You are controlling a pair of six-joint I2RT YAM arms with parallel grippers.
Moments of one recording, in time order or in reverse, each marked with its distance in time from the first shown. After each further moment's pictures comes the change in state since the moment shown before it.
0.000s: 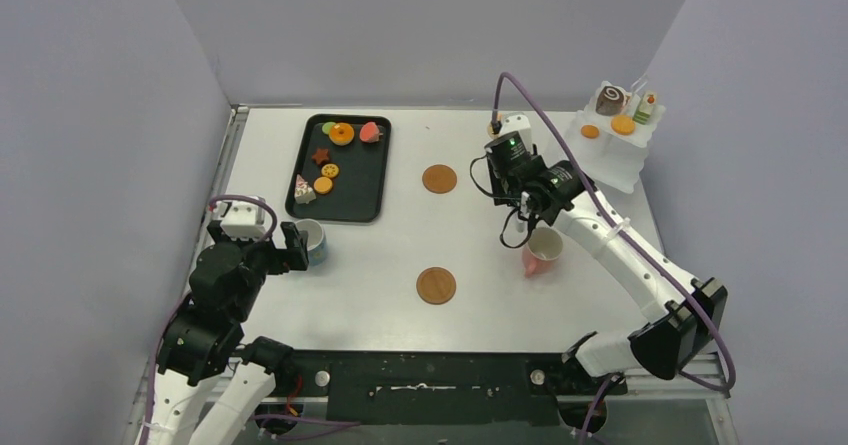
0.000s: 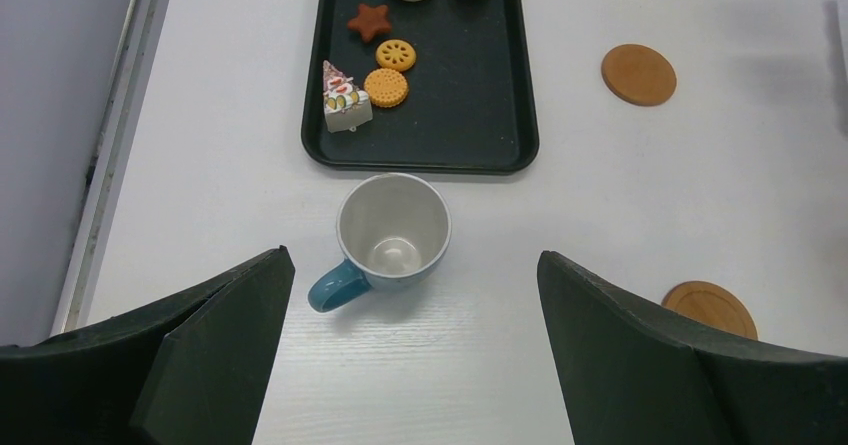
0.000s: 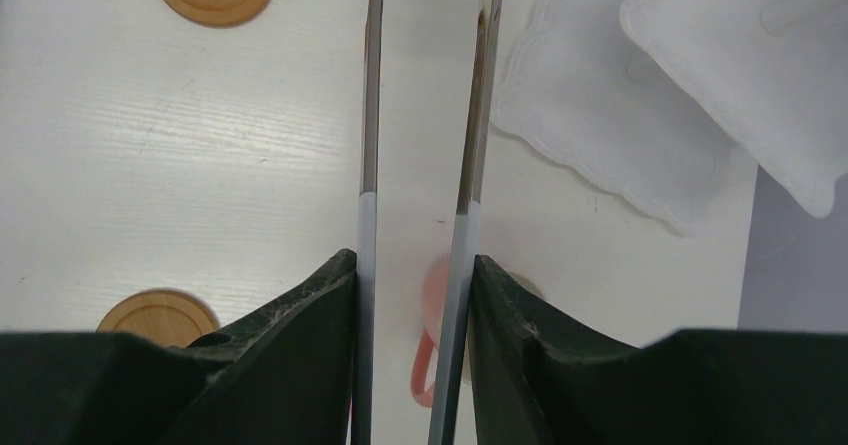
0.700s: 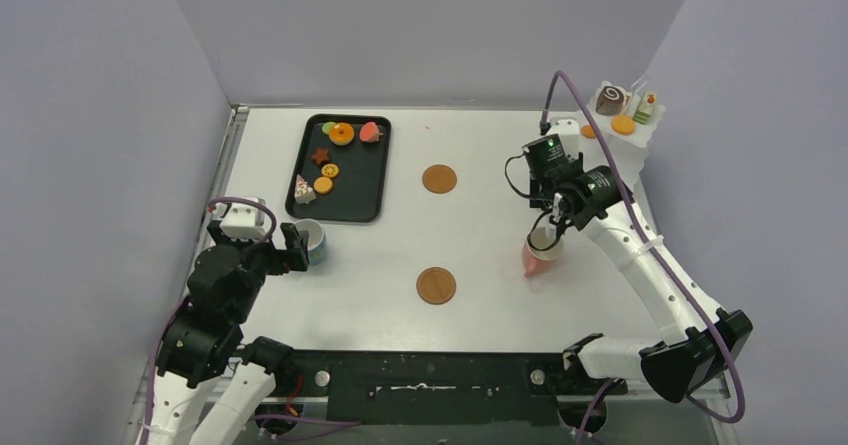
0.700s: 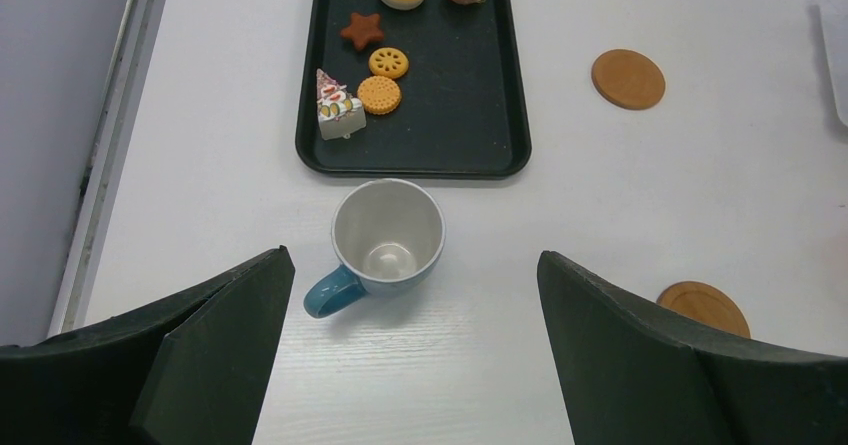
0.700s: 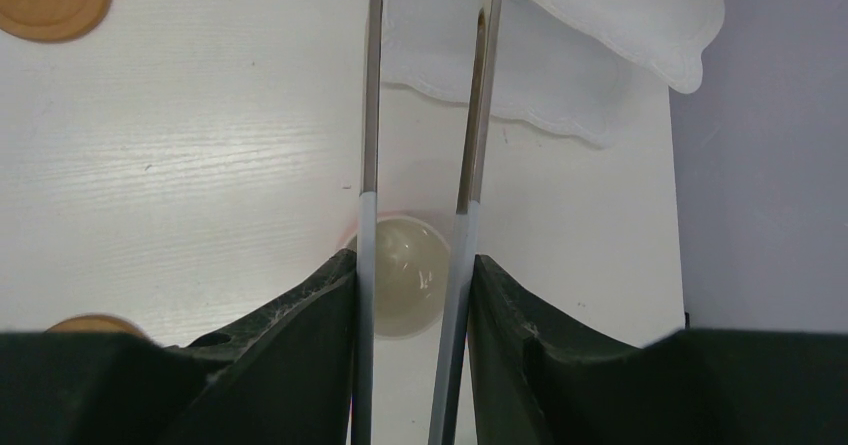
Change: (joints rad) left arm 0.000 -0.013 -0.006 0.014 0.015 0.007; right arm -0.134 -0.138 -0.042 -0.148 0.080 0.086
